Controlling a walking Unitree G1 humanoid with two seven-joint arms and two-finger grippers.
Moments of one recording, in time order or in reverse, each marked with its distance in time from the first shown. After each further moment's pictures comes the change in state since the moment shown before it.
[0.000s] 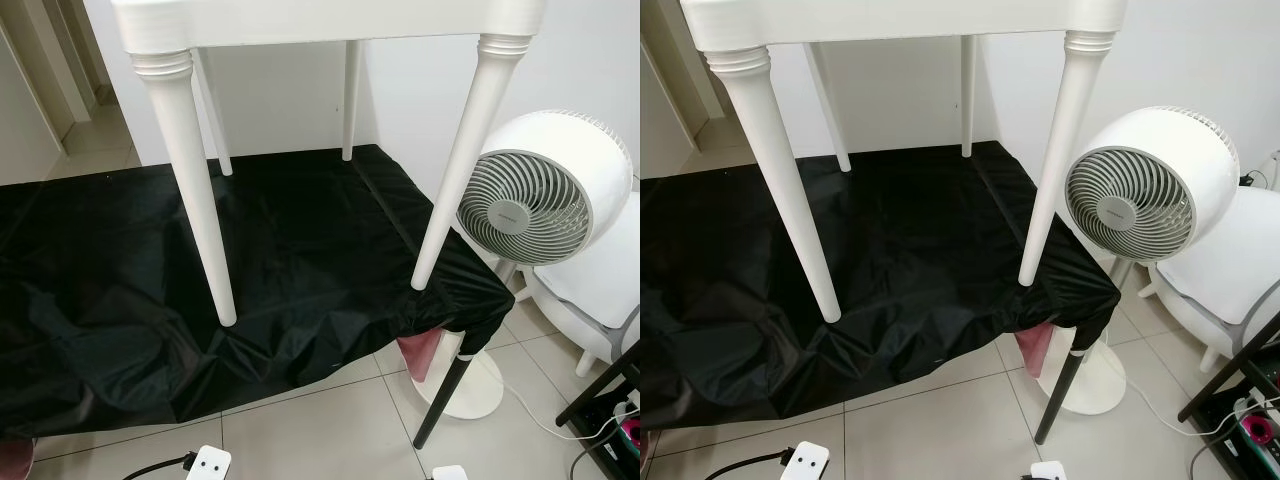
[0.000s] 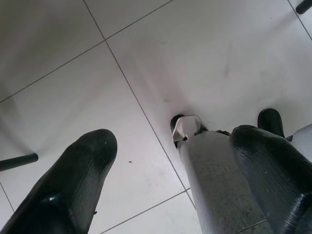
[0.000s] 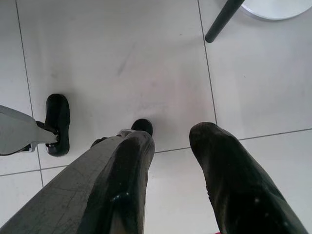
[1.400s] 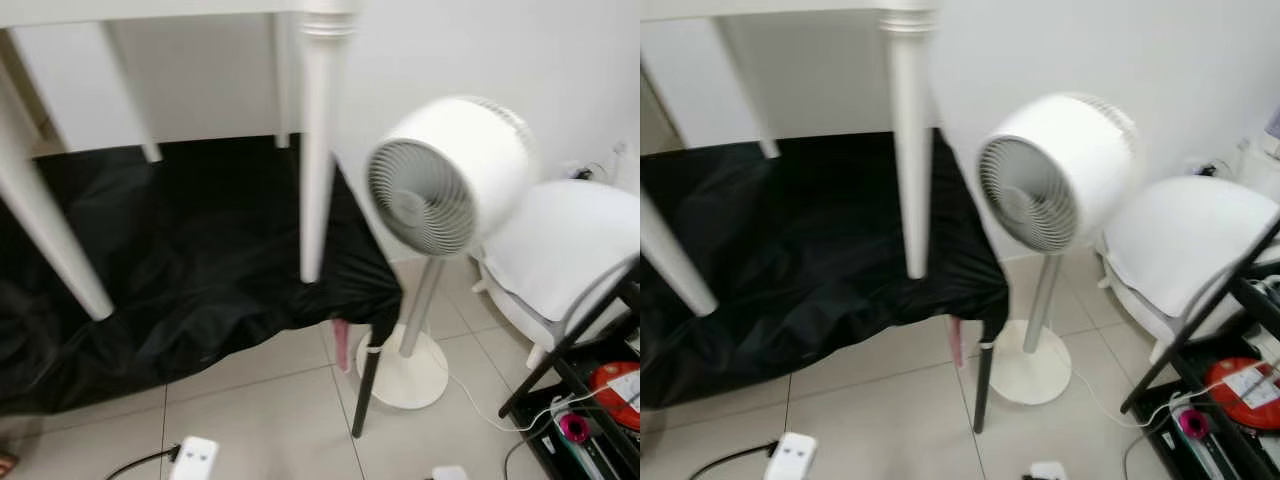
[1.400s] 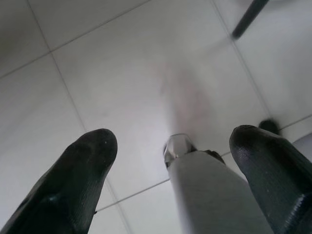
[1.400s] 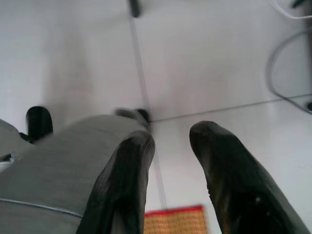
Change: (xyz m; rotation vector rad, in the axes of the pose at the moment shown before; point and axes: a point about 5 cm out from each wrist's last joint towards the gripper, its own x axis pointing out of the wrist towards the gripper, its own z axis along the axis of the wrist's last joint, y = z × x) left arm 0.002 -0.001 0.006 -0.035 -0.009 0.009; right arm -0.005 -0.005 -0.017 0.031 0.050 -0.025
